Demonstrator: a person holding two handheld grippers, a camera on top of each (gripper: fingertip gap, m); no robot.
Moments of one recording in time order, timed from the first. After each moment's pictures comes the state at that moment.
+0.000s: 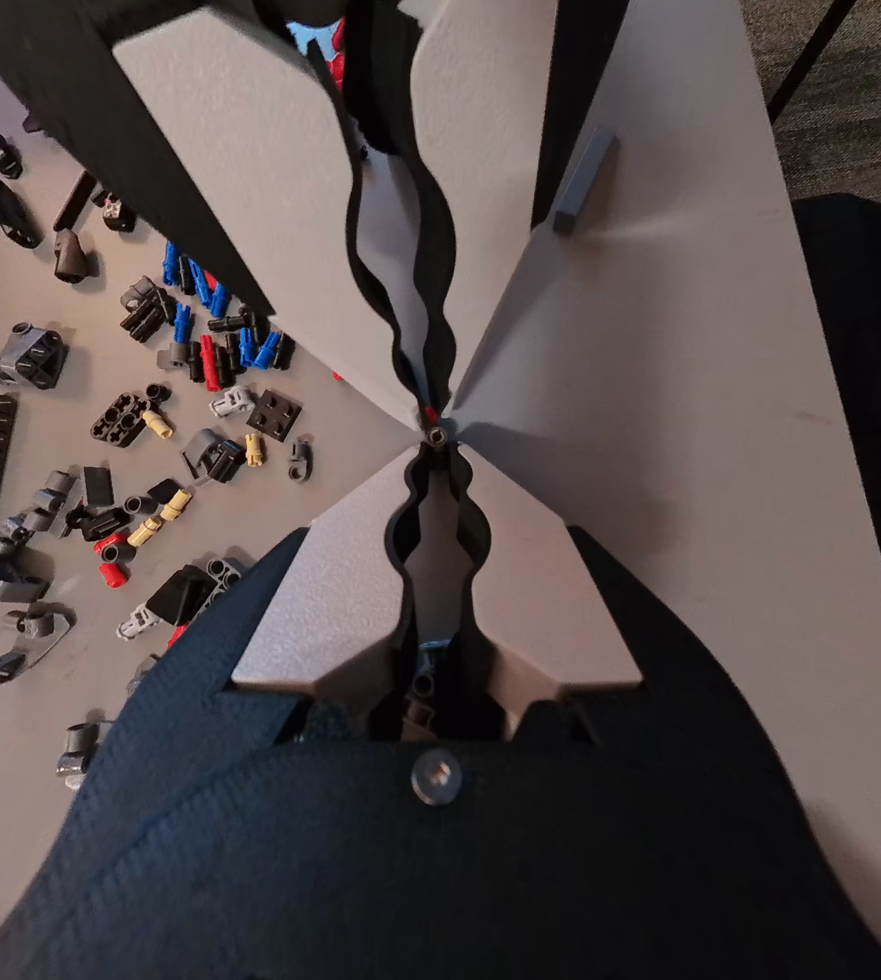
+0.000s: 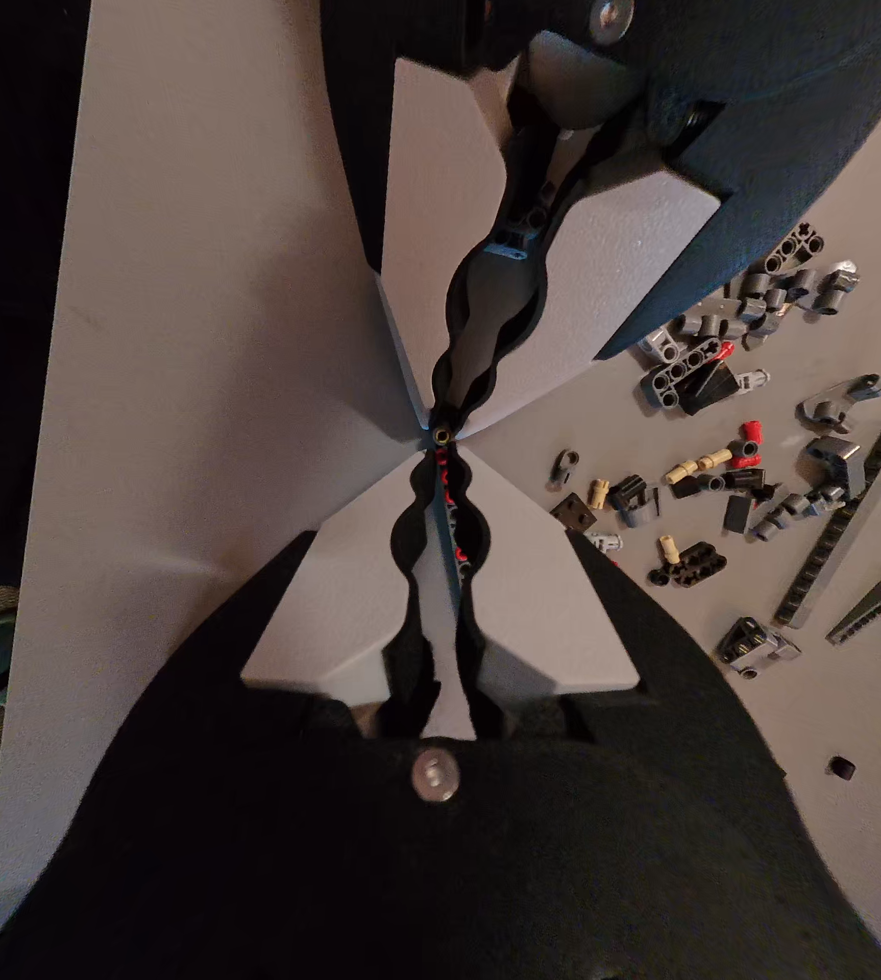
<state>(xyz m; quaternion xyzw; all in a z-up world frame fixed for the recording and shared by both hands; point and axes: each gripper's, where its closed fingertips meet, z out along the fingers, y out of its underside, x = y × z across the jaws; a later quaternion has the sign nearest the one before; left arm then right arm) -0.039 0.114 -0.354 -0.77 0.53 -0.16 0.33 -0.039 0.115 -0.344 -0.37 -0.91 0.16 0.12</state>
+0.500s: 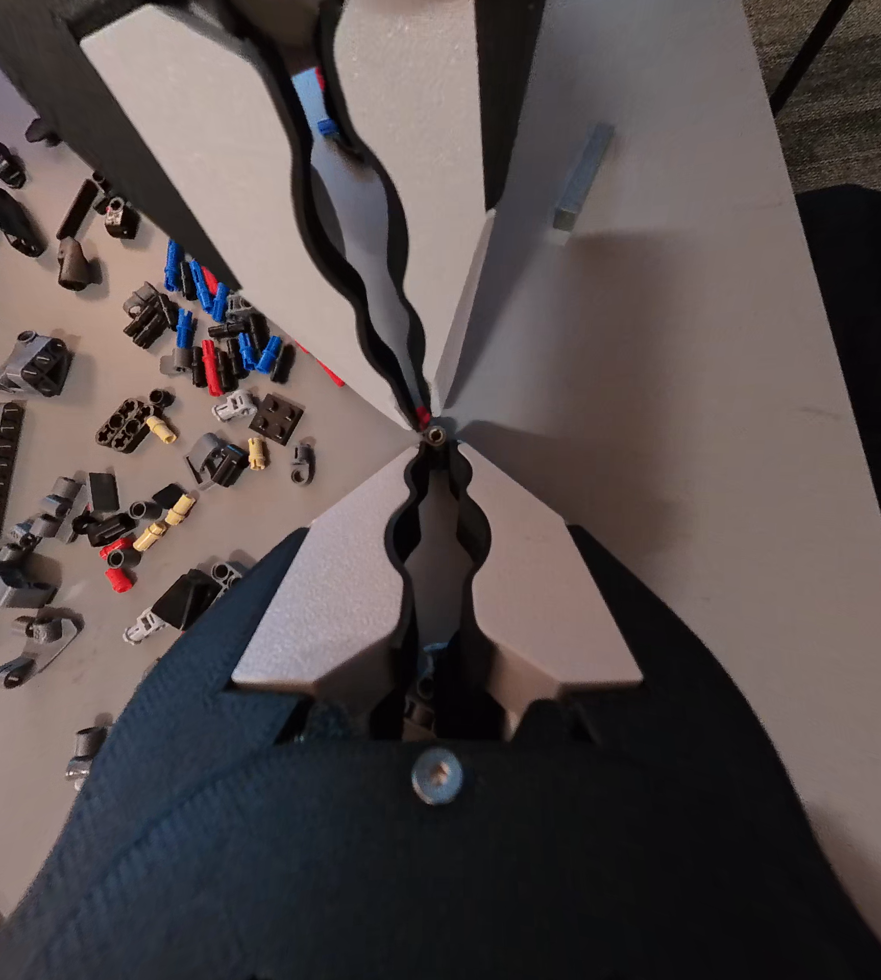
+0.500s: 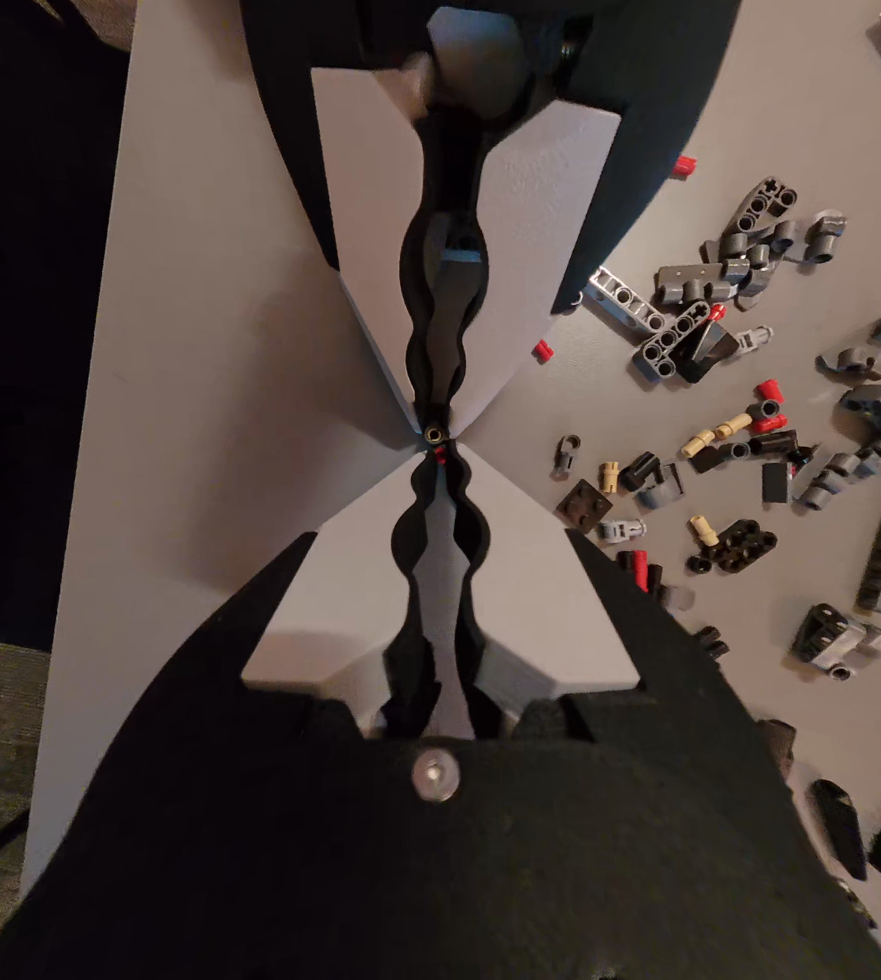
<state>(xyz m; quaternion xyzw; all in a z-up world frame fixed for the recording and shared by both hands) -0.039 0.115 -0.354 -0.76 0.53 -0.15 0.33 -0.040 0.117 -0.343 -0.43 -0.86 0.25 0.12</state>
